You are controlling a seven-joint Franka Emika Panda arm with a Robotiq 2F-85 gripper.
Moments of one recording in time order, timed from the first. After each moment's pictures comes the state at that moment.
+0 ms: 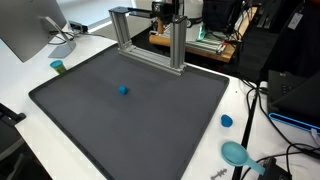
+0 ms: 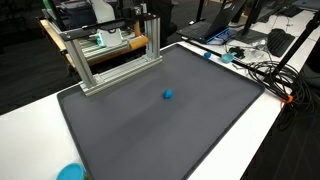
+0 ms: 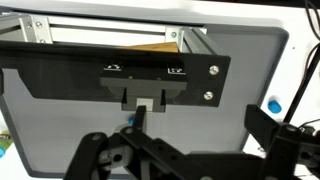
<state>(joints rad) 0.06 -0.83 0.05 -2.64 0.04 1.97 0.03</state>
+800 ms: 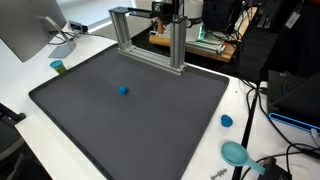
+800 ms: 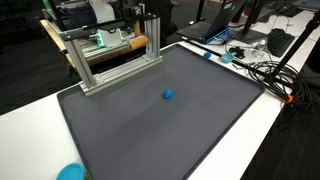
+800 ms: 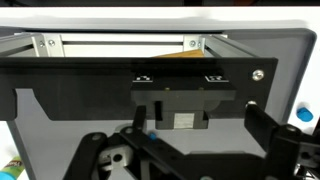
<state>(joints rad) 0.00 -0.71 0.00 -2.65 0.01 2.01 0.00</state>
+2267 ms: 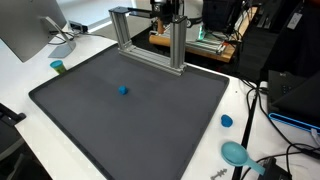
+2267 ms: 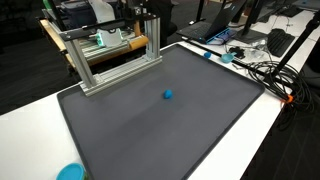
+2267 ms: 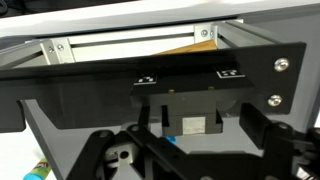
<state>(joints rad) -0.03 -0.70 0.06 -2.70 -0.03 2.12 0.15</state>
